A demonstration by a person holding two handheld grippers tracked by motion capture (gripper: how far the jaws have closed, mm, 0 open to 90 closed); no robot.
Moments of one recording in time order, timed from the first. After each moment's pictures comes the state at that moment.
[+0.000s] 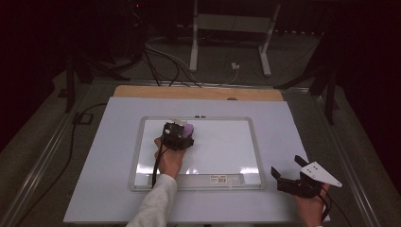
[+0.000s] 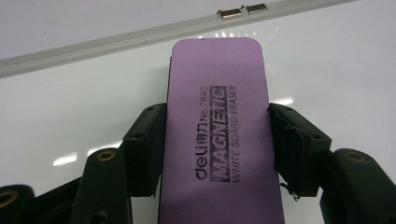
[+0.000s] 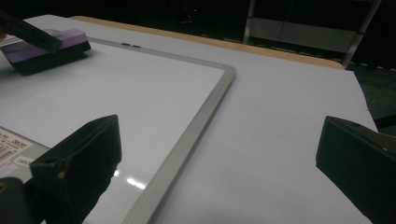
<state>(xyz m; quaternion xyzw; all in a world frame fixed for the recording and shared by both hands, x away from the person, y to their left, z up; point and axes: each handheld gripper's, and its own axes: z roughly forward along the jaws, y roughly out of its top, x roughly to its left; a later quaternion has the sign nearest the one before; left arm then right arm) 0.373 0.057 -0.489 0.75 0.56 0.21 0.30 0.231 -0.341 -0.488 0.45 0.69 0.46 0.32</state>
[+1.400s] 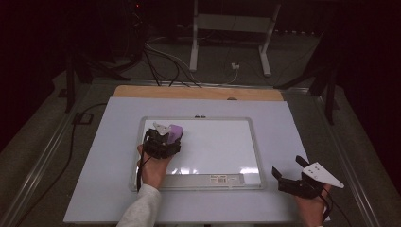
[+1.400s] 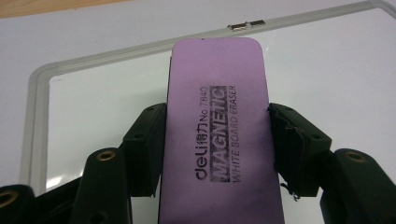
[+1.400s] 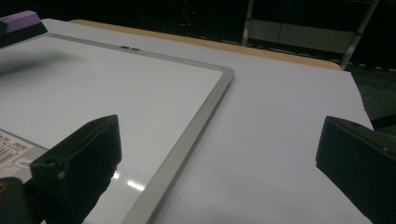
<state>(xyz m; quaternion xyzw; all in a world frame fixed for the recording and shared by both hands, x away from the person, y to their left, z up) 0.330 0.099 -0.467 0.74 0.54 0.23 0.34 0.229 -0.344 -0.487 0.45 0.69 0.47 0.32</state>
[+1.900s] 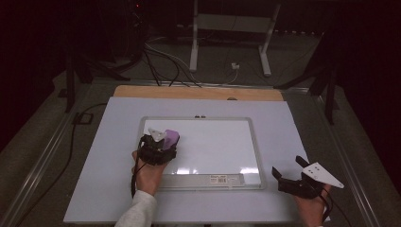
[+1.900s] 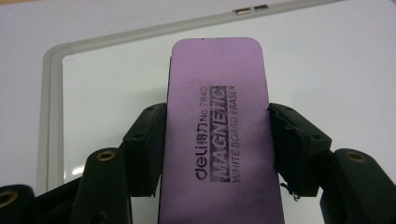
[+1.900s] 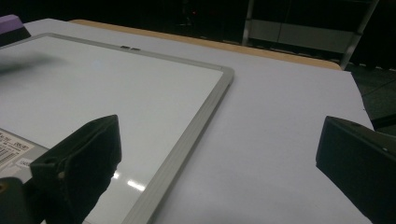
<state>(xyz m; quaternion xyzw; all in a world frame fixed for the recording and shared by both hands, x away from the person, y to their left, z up) 0.311 0.111 -0.470 0.74 0.54 0.22 0.33 0.228 -0.343 -0.487 0.45 0.69 0.47 0.32</state>
